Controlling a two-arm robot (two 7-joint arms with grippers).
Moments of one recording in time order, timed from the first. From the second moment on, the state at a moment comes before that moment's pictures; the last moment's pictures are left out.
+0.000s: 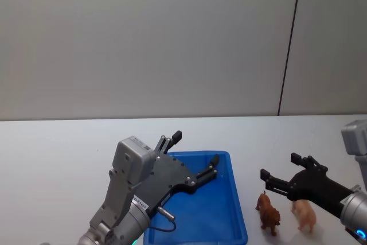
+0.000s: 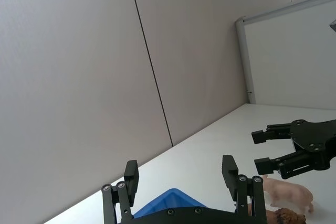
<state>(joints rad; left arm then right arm) -0.22 0.32 0.41 -1.58 -0.23 -0.13 -0.25 0.19 0.36 -0.23 -1.56 0.37 0.24 0.40</state>
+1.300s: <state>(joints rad) -0.22 0.32 0.41 -1.58 -0.23 -0.13 -0.25 0.21 0.41 -0.19 -1.52 0.38 0.26 0.46</state>
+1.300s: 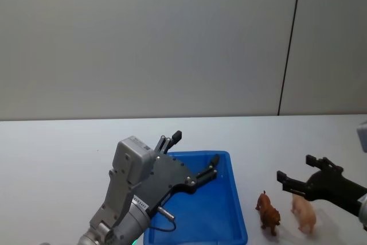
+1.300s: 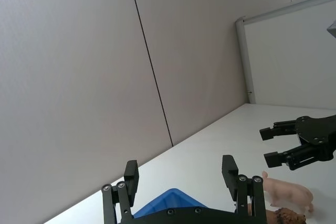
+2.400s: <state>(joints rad) -0.22 0.32 0.41 -1.58 -0.23 -0.13 -0.25 0.18 0.43 -0.20 -1.43 0.37 0.39 0.45</state>
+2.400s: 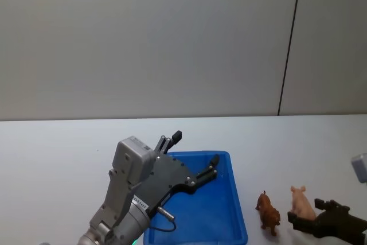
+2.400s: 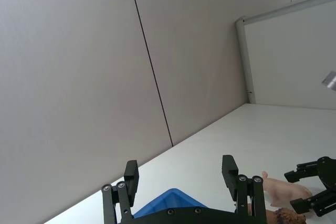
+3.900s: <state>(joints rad) -0.22 0.32 0.41 -1.58 -0.23 -0.13 -0.25 0.30 0.38 -0.23 -1.44 0.29 0.29 0.51</state>
